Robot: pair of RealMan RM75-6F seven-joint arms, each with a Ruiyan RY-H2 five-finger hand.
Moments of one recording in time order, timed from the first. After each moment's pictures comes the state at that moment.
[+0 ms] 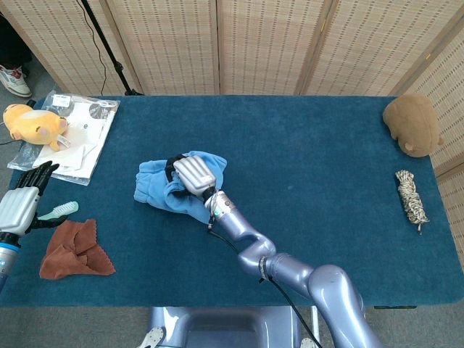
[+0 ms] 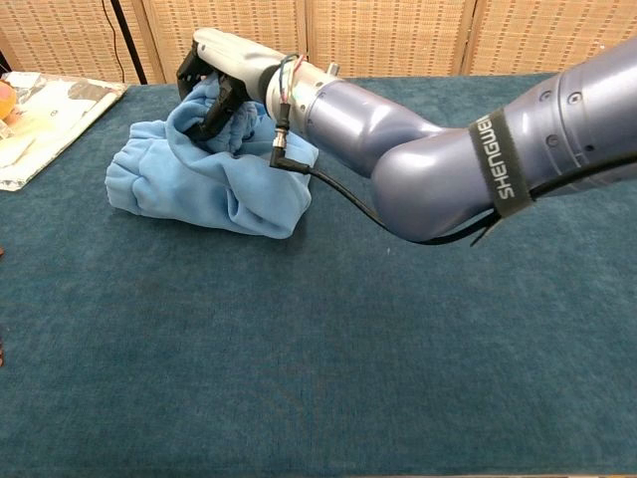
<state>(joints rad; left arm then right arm) -0.35 -1.00 -0.14 -1.66 1.23 1.11 -0.11 1.34 -2.11 0.45 -0.64 -1.27 0.79 0.27</state>
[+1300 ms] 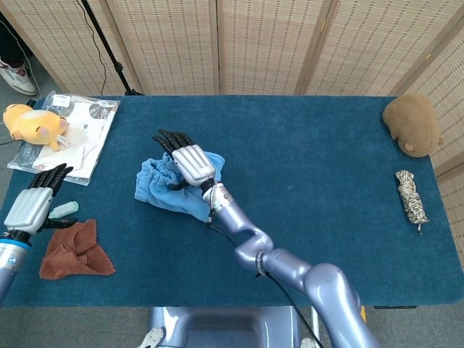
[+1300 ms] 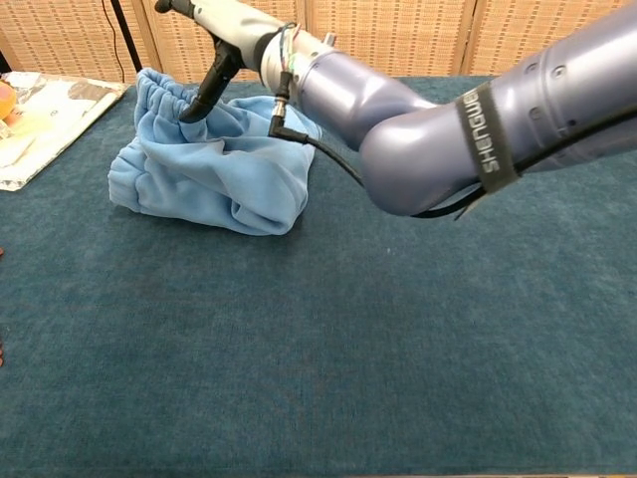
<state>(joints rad) -0.39 -1.03 -0.12 -1.64 1.27 1.06 -0.10 1.35 -2.06 0.45 -0.66 -1.24 0.84 0.25</state>
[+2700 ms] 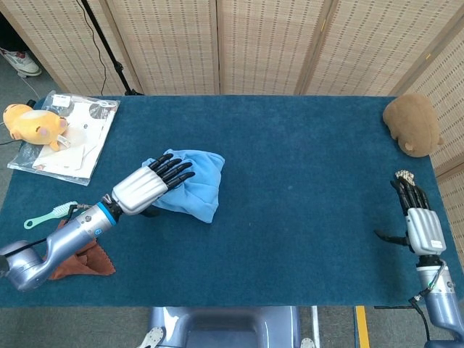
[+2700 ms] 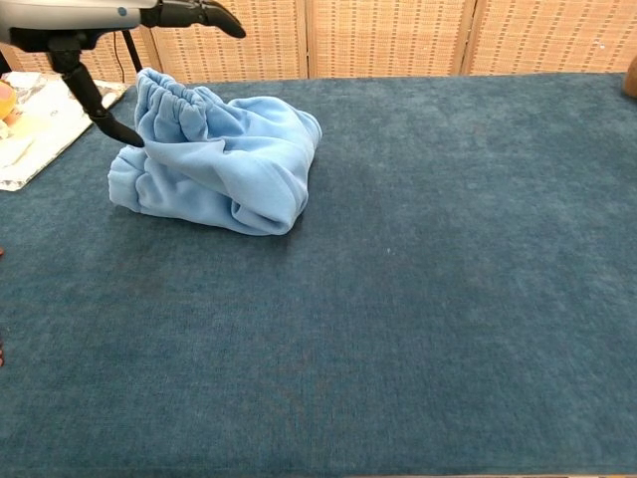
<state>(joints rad) -0.84 -1.13 -0.15 -1.58 1.67 0.83 -0.06 0.28 -1.32 0.04 -1.22 -1.36 1.41 0.38</state>
